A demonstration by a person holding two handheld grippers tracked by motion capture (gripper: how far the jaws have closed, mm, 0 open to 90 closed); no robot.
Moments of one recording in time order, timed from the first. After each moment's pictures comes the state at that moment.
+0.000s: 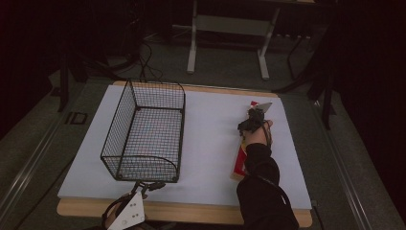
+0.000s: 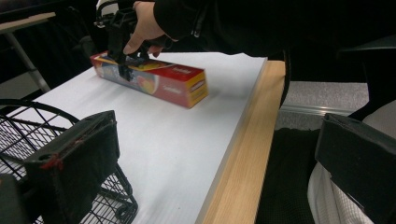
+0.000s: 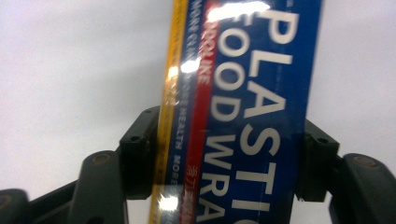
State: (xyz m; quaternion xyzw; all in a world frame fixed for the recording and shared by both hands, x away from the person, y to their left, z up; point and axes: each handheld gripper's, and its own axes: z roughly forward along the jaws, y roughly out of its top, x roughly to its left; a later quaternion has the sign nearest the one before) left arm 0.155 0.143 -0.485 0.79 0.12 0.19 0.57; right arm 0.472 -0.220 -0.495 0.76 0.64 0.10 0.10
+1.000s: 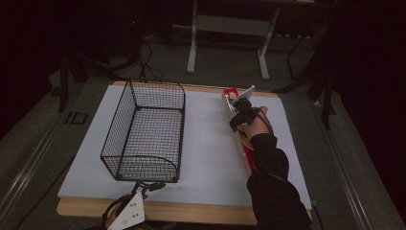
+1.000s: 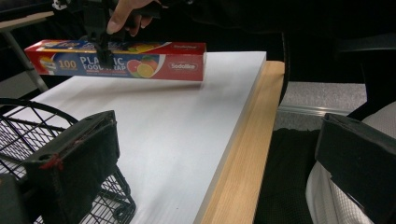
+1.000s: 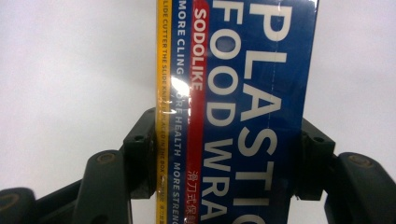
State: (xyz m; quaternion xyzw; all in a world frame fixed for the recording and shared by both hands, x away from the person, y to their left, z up) left arm 0.155 0.142 -0.485 0.79 0.12 0.18 0.57; right arm 0.472 -0.180 -0.446 0.58 0.81 0.08 0.11
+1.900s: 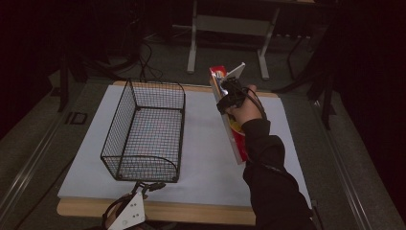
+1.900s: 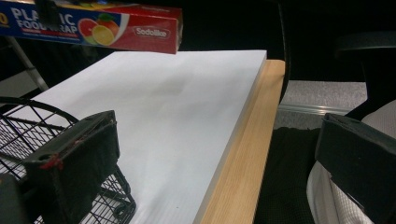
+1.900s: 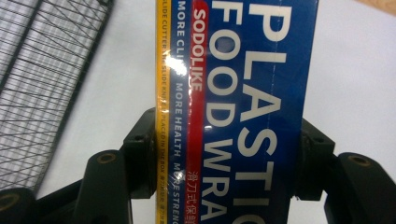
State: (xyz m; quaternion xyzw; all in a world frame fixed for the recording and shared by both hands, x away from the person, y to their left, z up) left arm 0.155 0.142 -0.486 0.80 0.12 0.18 0.56; right arm 0.465 -0.126 -0.364 0.55 0.81 0.13 0.13
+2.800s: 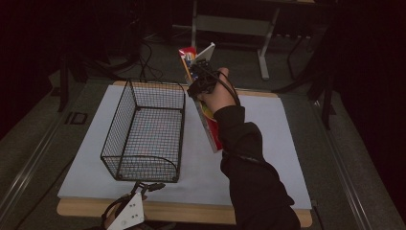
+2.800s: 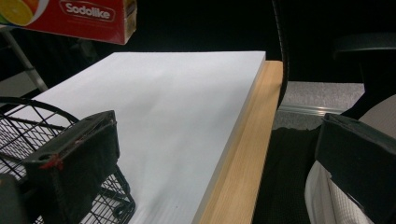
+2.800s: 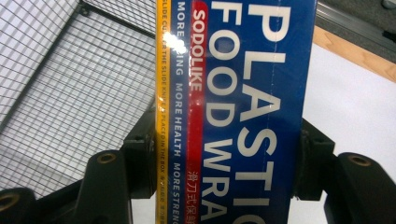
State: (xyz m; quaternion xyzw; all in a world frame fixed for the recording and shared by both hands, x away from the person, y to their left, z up) left arm 0.154 0.144 -0.485 0.79 0.12 0.18 0.57; right arm 0.456 -0.039 -0.313 0.51 0.83 0.17 0.15
